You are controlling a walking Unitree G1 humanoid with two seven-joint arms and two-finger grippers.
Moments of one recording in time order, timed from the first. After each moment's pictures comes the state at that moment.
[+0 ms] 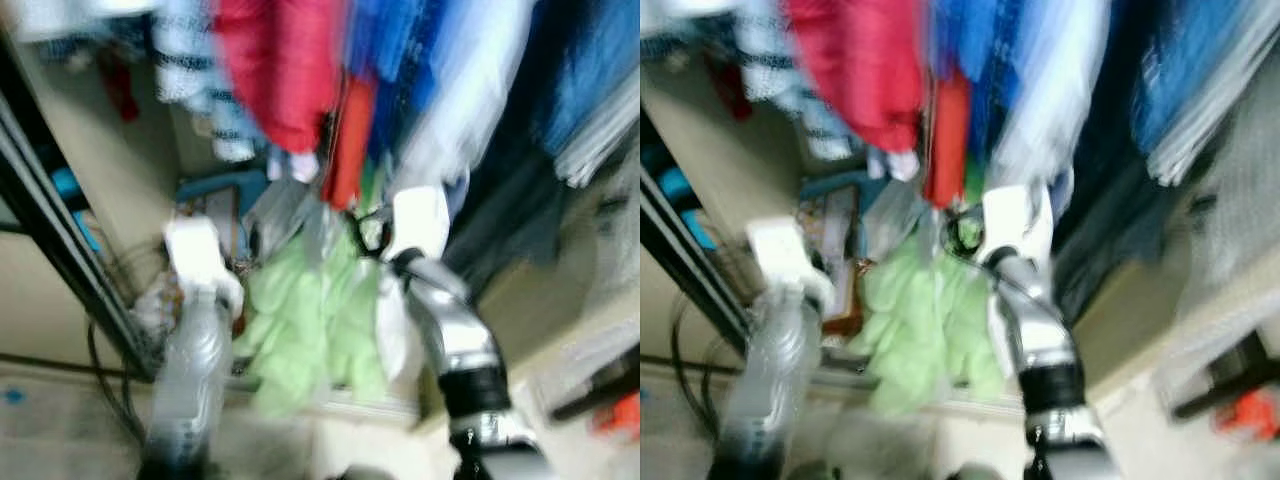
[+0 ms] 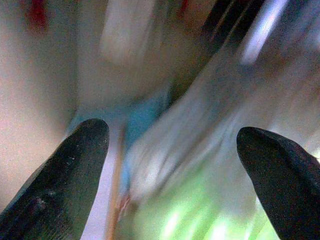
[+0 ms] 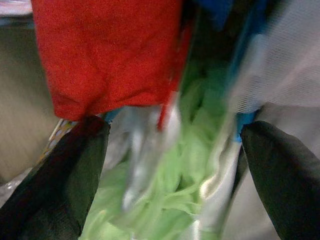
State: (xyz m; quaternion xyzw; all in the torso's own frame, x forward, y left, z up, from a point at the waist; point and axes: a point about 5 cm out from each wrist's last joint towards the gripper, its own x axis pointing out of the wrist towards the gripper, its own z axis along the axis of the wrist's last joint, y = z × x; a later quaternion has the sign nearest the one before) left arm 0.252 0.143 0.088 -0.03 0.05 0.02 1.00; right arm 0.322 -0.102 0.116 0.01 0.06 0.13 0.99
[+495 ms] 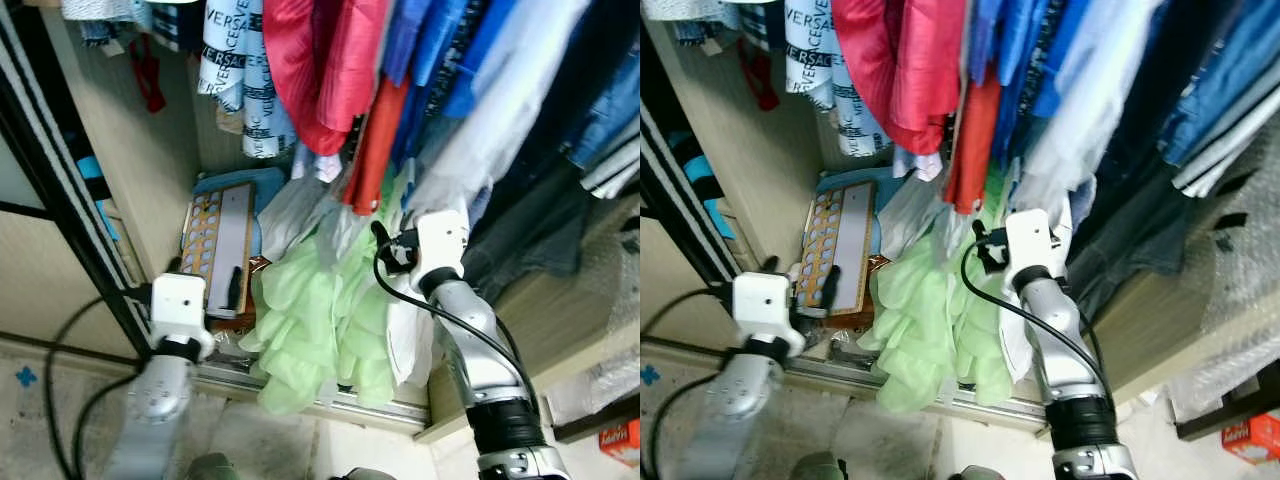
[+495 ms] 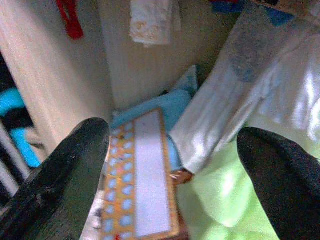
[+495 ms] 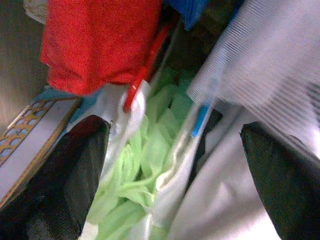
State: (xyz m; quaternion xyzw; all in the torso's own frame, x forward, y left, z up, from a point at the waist) left arm 0.228 0.161 0.096 0.07 0.01 -0.03 1.00; right arm 0.307 -0.137 0.112 -0.08 0.01 0.09 0.99
